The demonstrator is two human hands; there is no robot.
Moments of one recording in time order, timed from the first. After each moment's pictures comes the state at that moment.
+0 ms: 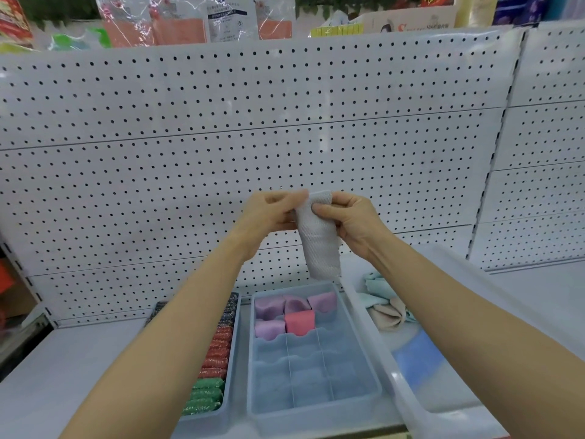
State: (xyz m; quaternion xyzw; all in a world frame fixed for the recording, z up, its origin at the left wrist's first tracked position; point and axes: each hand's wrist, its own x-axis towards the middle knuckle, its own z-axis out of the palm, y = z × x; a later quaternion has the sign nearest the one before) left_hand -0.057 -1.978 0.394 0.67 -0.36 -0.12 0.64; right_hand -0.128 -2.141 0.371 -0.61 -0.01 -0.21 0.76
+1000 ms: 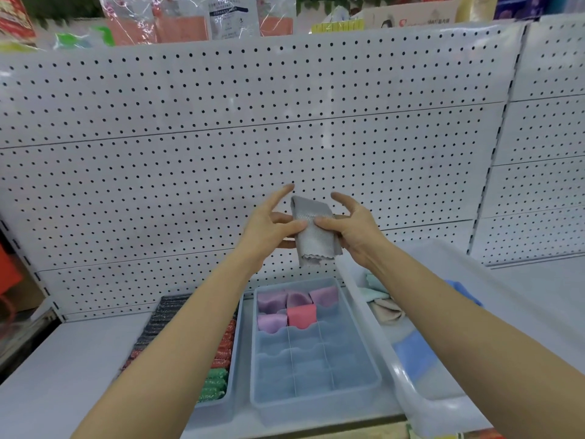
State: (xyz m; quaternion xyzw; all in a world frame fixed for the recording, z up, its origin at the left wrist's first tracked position) left_hand -0.066 -1.972 0.365 0.70 -0.30 -0.11 0.64; right_hand -0.135 -2.137 0.351 -0.63 0.09 -0.20 0.75
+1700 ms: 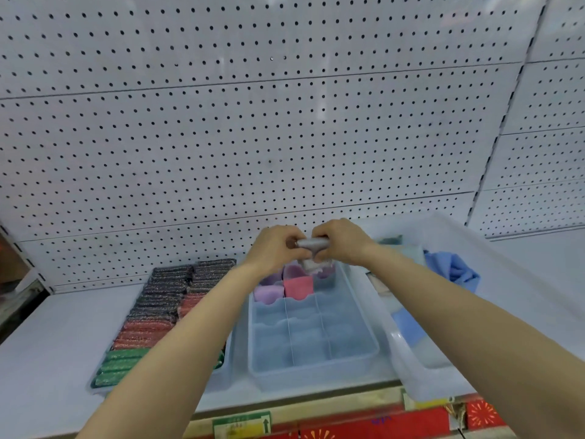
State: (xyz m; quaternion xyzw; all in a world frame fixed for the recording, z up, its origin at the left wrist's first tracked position) left_hand -0.046 -1.977 0.273 0.85 -0.38 -0.05 0.36; right_hand -0.121 -2.142 0.286 -0.98 0.04 -0.06 0.19
